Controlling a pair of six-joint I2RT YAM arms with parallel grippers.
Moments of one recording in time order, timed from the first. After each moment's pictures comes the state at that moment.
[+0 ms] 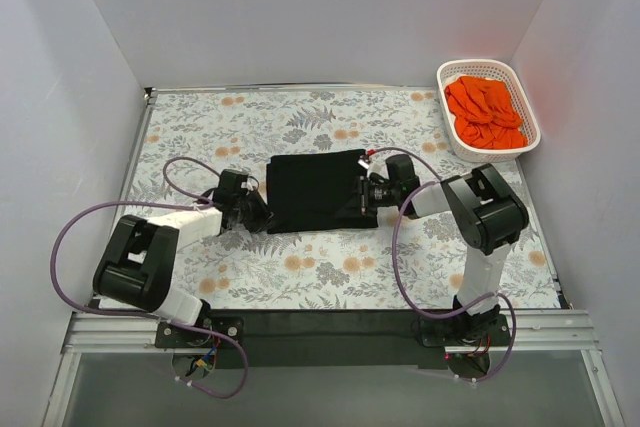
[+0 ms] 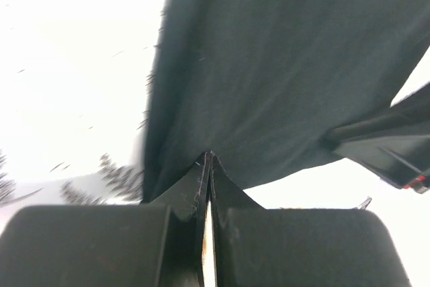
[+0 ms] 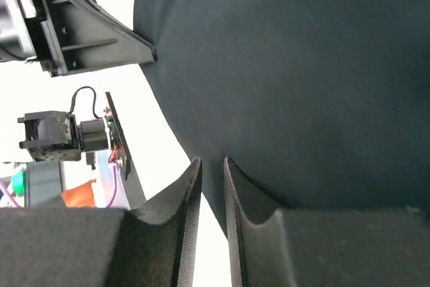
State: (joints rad) left arm -0.32 1.51 0.62 -0.03 0.30 -0.89; right arm 0.46 1.94 0.82 0.45 -0.88 0.67
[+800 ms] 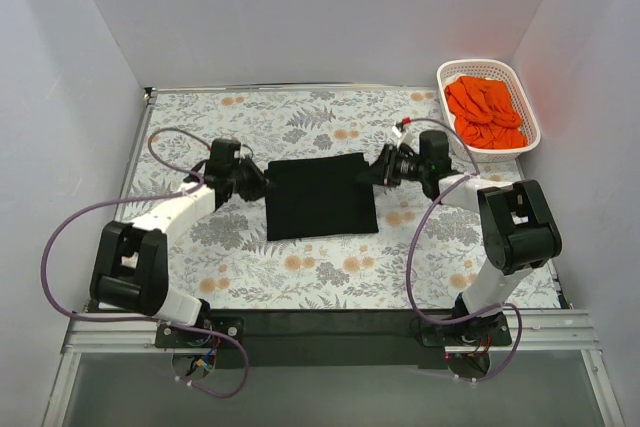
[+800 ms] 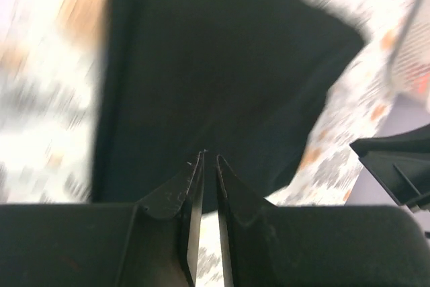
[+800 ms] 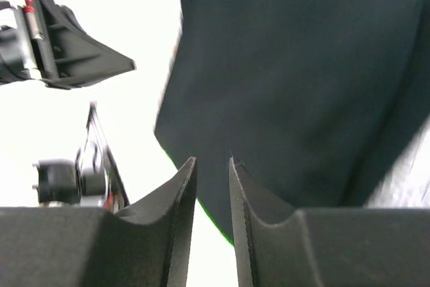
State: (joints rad) left arm -0.28 1.41 0.77 -0.21 0.24 -0.92; right arm 0.26 1.69 0.76 0.38 -0.85 0.60
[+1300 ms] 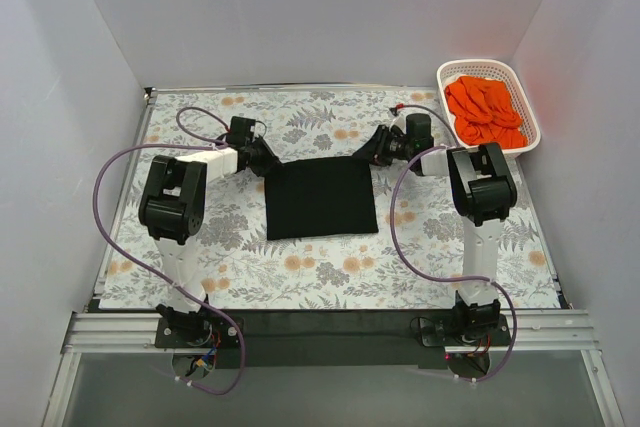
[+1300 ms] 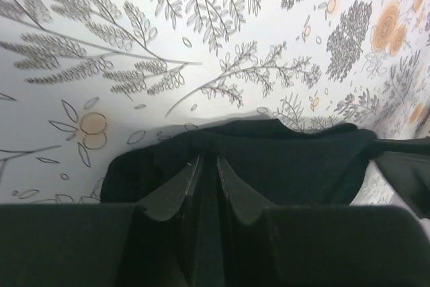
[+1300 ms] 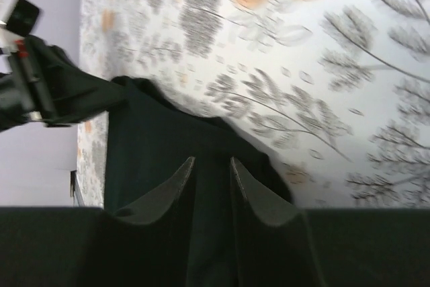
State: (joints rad) left arm -0.24 2.00 1.23 -0.12 0.22 -0.83; right arm 0.22 2.14 1.24 0.40 -0.76 0.69
